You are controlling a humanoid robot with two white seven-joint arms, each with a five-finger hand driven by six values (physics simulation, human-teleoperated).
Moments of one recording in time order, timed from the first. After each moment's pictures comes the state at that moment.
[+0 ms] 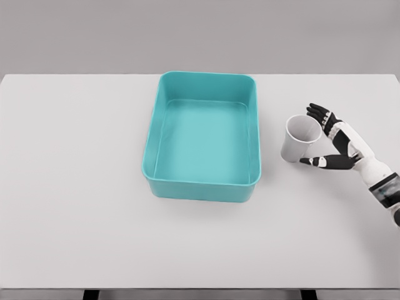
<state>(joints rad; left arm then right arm) 0.00 0.00 -0.04 -0.07 0.02 -0.06 -0.04 -0.29 -0.77 0.66 -1.23 -0.70 -0.61 0.21</state>
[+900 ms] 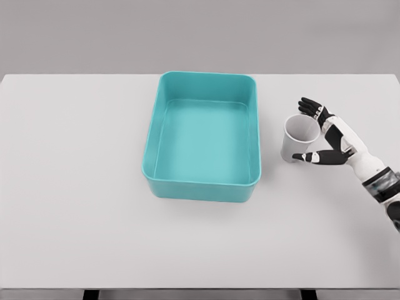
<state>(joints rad) 0.00 0.00 -0.04 -0.07 0.02 -0.06 -0.04 -0.32 -0.76 0.68 -1.26 -0.69 -0.61 0.21</state>
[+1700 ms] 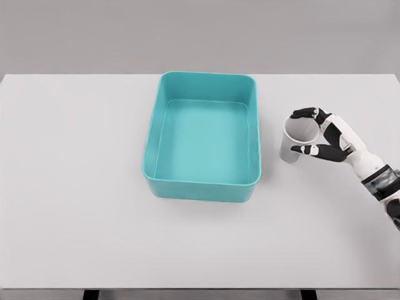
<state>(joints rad) 0.00 0.00 -0.04 -0.07 0.02 -0.06 -0.04 -0.33 -0.76 0.69 -1.26 -0.69 -0.61 0.21</state>
